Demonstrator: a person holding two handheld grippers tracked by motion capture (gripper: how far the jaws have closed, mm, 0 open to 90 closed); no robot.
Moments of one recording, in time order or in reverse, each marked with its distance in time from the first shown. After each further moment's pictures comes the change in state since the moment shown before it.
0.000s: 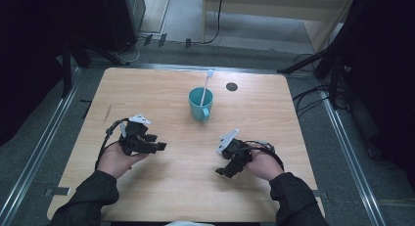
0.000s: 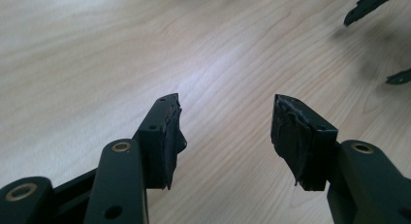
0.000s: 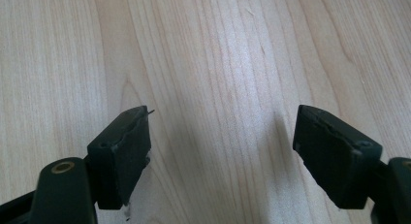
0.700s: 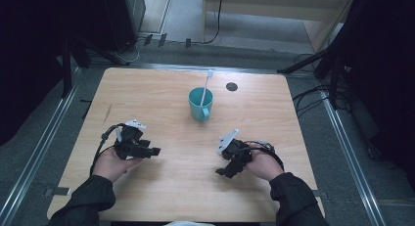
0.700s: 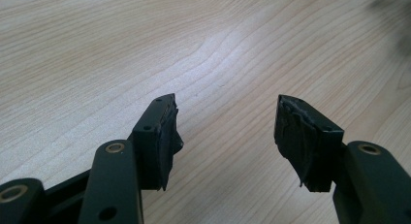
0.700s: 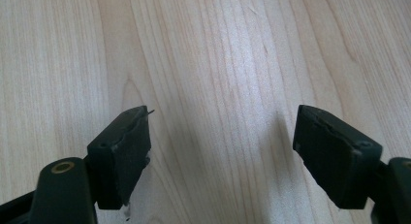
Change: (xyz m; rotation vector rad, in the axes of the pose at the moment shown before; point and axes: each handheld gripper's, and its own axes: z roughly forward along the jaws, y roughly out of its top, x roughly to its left) left arm 0.011 -0.015 0.004 0.042 0.031 -0.034; right arm 0.001 0.000 0.000 0.005 0.001 -0.003
